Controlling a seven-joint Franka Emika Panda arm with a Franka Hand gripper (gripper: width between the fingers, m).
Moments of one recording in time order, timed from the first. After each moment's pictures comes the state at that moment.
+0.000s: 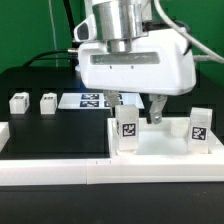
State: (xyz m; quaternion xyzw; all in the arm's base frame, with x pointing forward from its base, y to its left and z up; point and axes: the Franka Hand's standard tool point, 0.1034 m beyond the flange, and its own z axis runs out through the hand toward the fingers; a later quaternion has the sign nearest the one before) arm 0.621 0.018 0.078 -0.90 0.42 -0.05 0.08
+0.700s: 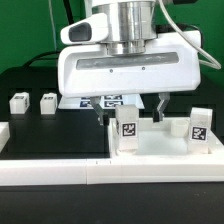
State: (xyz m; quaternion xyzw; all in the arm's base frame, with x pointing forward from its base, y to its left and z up) arm 0.623 0.012 0.074 -0.99 0.10 -0.07 0.04
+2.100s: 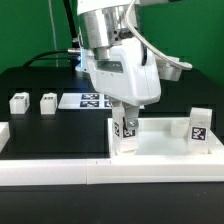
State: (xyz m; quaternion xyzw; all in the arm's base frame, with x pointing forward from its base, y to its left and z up) arm 0.621 0.004 0.069 -0.81 0.58 -0.02 0.11
